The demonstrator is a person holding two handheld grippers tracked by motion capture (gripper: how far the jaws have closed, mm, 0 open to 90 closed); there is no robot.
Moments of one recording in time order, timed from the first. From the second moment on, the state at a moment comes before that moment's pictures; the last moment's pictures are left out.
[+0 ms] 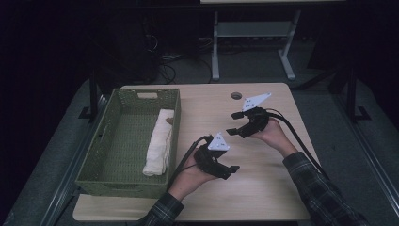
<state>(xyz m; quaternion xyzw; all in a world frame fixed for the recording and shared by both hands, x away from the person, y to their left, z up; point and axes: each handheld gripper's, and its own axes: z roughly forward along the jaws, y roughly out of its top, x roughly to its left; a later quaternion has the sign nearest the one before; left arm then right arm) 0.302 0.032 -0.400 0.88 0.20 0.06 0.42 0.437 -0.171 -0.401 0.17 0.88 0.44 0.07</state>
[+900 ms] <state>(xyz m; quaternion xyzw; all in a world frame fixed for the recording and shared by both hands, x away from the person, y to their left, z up) 0.302 0.021 -0.469 0.90 0.21 0.07 0.38 0.406 -0.220 -0.463 0.25 0.87 0.42 0.10</state>
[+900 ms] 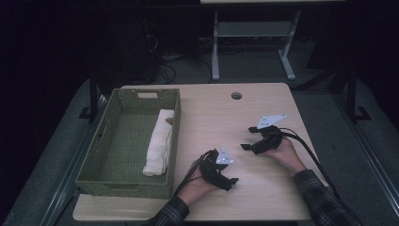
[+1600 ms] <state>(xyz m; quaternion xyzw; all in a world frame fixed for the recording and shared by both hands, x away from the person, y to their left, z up) 0.300 0.022 -0.479 0.90 0.20 0.08 0.38 0.408 -0.233 -0.483 0.30 0.87 0.38 0.11</state>
